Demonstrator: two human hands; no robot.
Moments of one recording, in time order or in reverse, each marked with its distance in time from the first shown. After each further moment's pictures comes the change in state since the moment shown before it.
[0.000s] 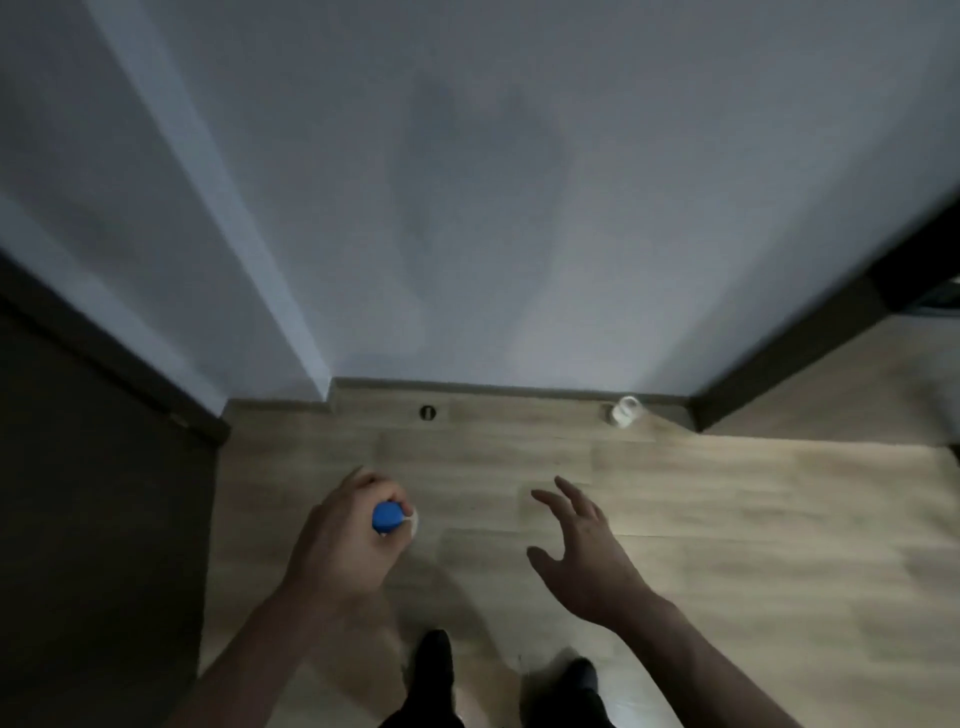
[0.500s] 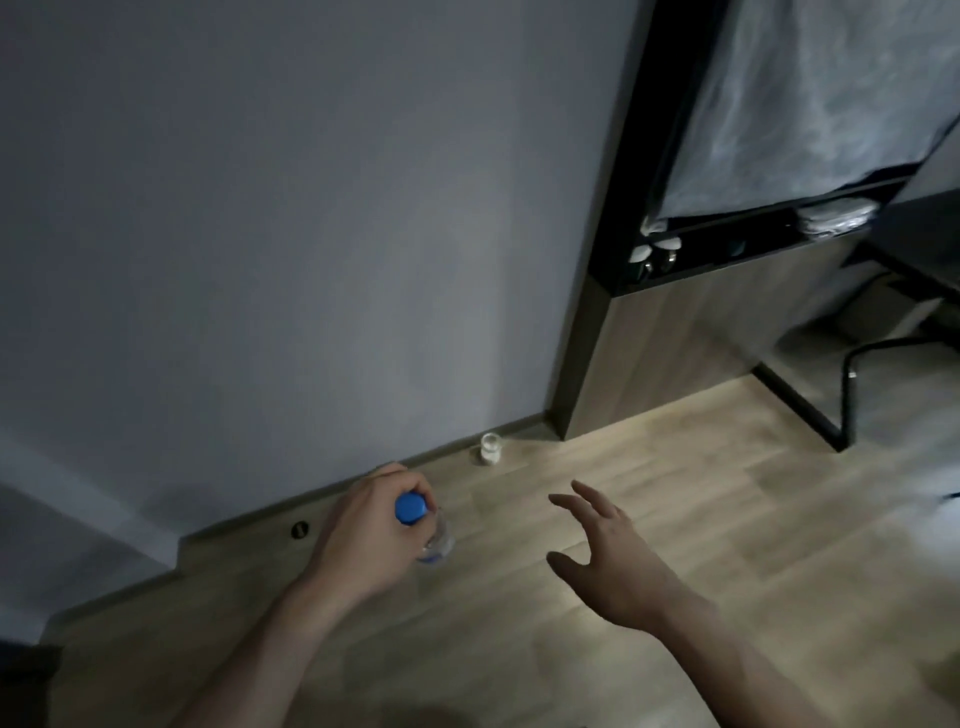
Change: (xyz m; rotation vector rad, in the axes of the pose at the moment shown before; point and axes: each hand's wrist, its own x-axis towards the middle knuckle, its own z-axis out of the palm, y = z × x) left_hand 0.036 0.308 0.143 0.040 -0.149 0.379; right_hand -0.159 0.231 -0.162 0.133 0.307 0.189
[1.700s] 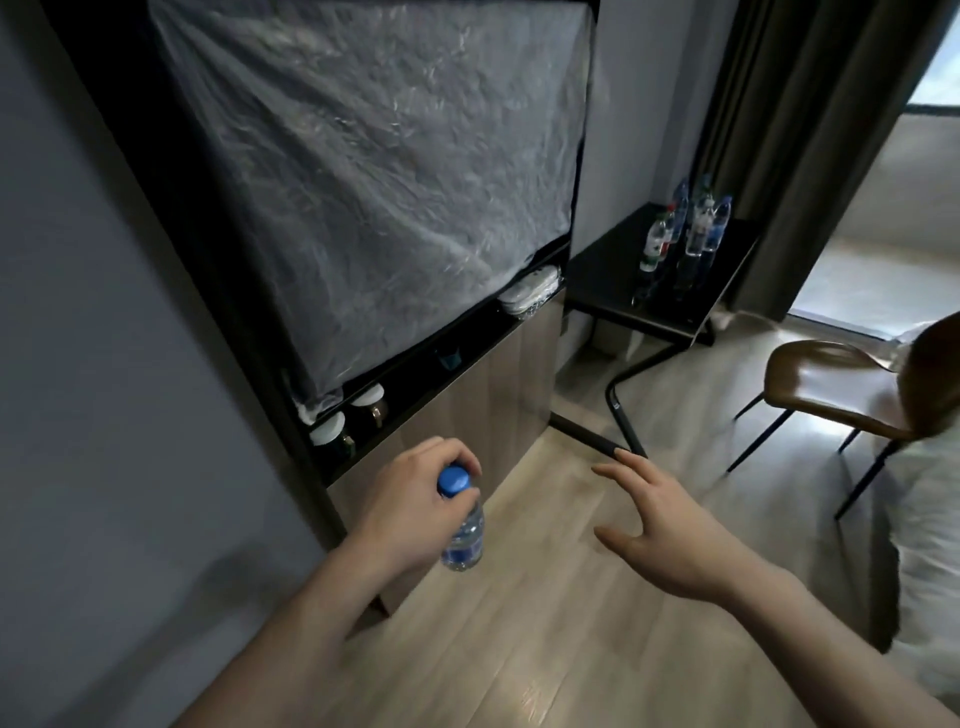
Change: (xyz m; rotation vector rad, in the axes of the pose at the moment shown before) left_hand 0.398 0.450 0.268 0.005 -0.280 0.602; right_hand 0.087 0.374 -0.398 0.005 0.402 0.392
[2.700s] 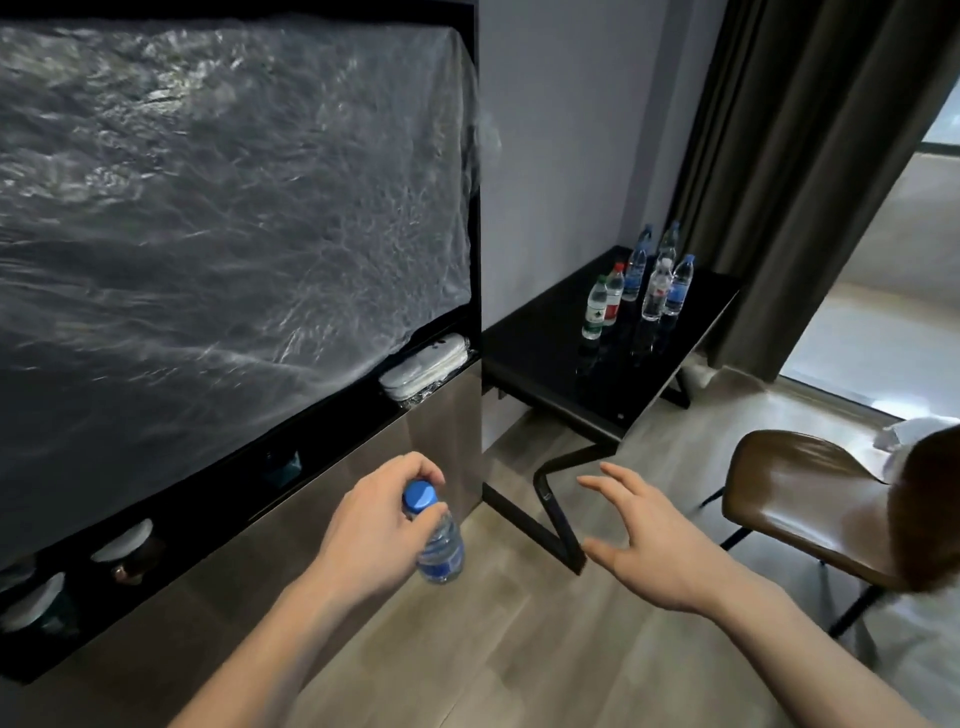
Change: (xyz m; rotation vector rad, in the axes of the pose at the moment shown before) left_hand 0.387 0.175 0.202 -0.016 0.099 -0.107; right_hand 0.295 0.335 -0.235 -0.006 -0.034 -0.067
